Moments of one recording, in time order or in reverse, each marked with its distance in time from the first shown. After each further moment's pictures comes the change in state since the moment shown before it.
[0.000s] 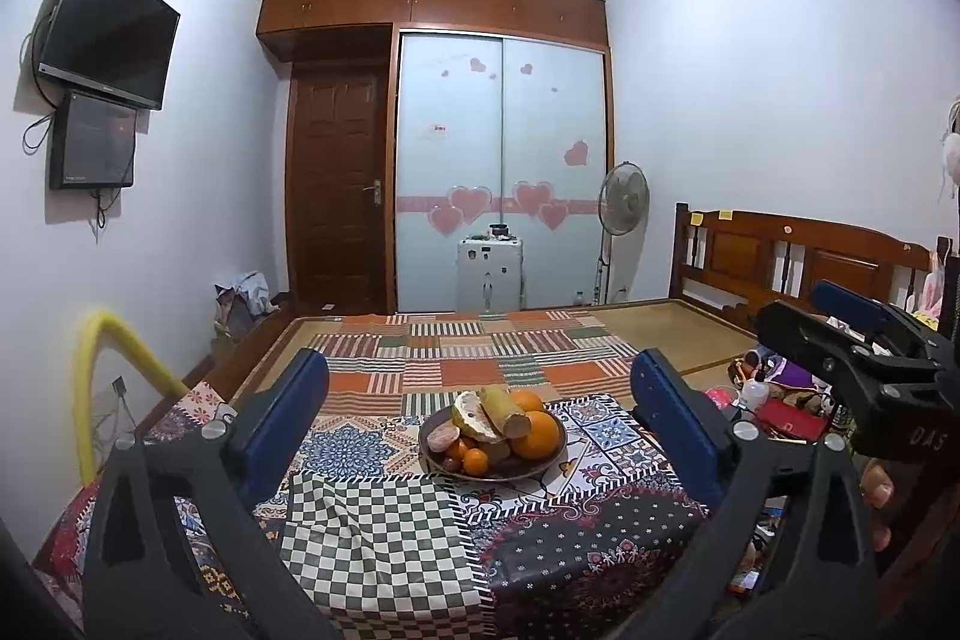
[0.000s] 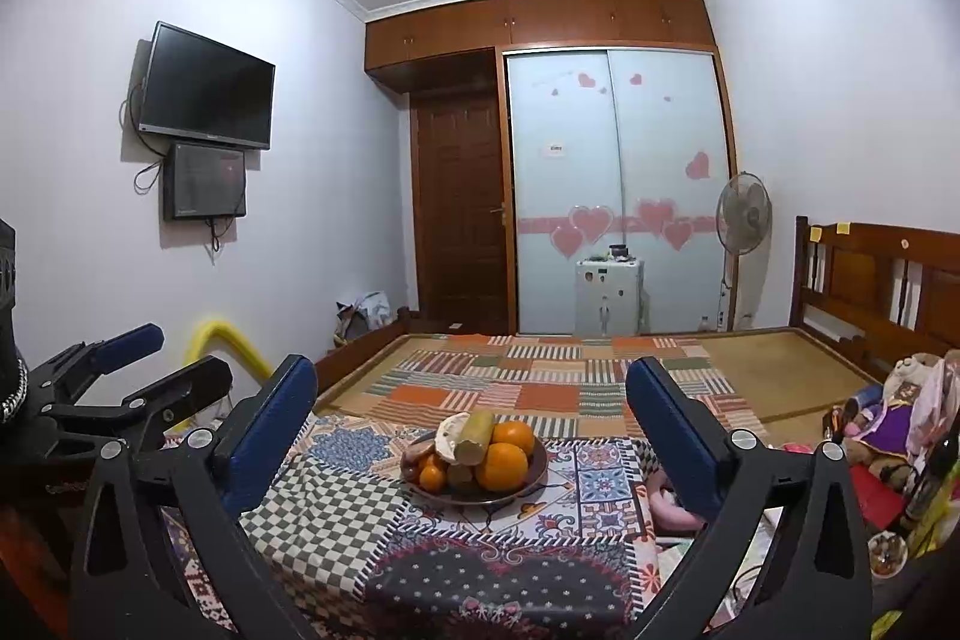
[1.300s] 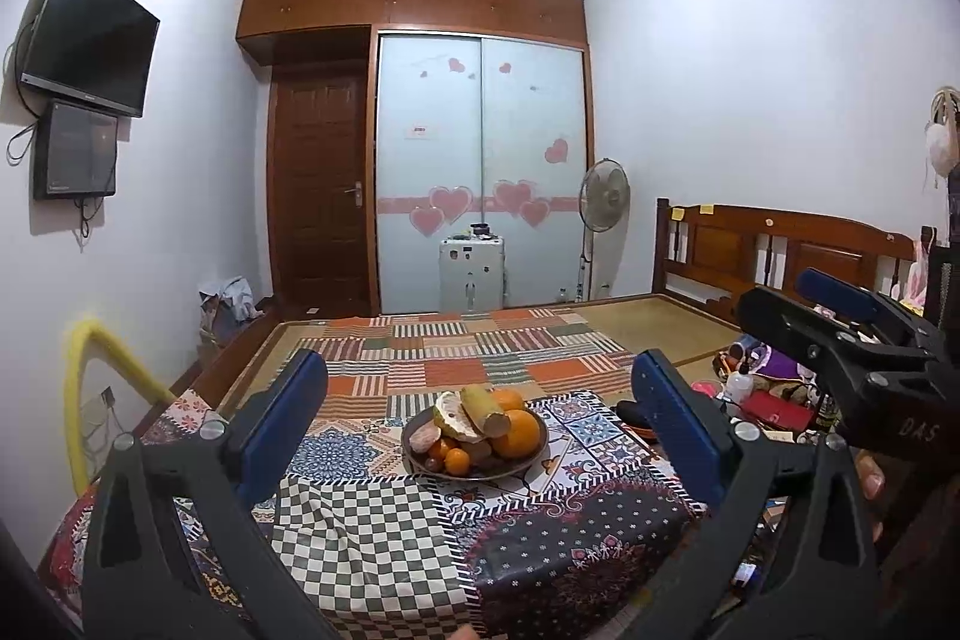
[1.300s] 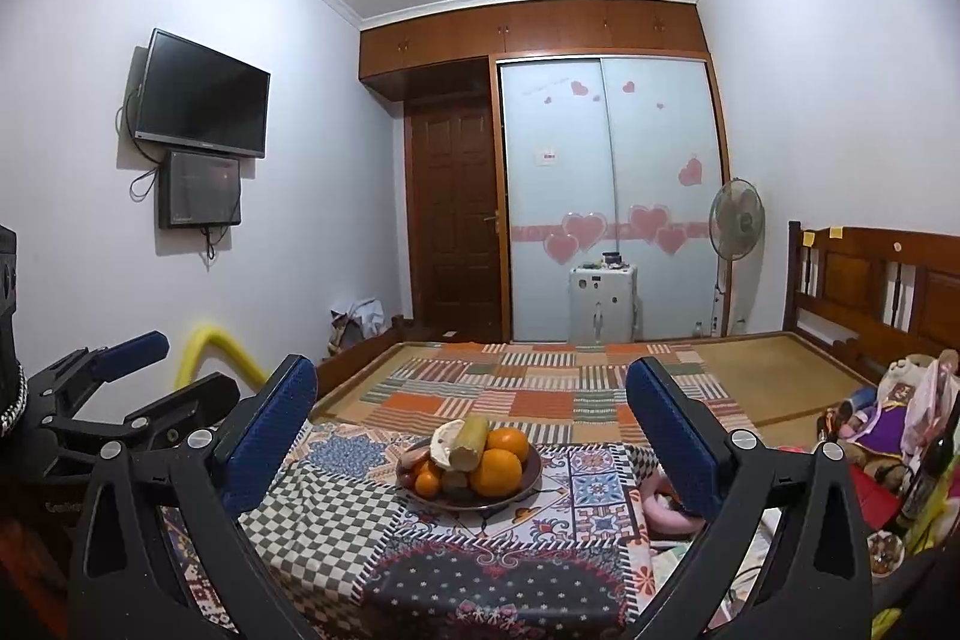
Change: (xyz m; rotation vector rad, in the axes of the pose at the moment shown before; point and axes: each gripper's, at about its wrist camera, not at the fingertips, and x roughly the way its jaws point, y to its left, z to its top) left arm -0.007 -0.010 0.004 0.025 0.004 -0.050; right arm -0.009 -0.001 0.009 0.003 -0.018 -0.015
